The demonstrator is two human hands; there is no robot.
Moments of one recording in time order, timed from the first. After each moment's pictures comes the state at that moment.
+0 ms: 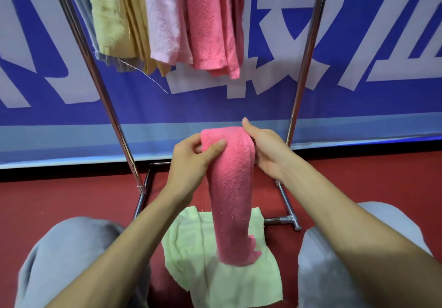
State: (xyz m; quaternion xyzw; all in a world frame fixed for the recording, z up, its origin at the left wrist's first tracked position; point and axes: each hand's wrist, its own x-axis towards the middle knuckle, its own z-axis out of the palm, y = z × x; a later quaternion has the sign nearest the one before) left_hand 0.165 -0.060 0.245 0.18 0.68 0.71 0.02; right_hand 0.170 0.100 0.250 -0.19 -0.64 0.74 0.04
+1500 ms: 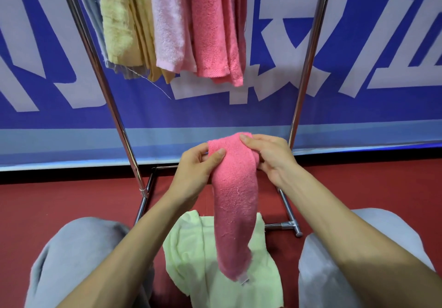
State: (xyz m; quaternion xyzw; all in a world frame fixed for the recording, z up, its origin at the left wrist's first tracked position) left_hand 0.165 -0.060 0.241 0.19 0.65 0.72 0.11; right_hand 0.181 0.099 0.251 -0.19 -0.61 0.76 0.11
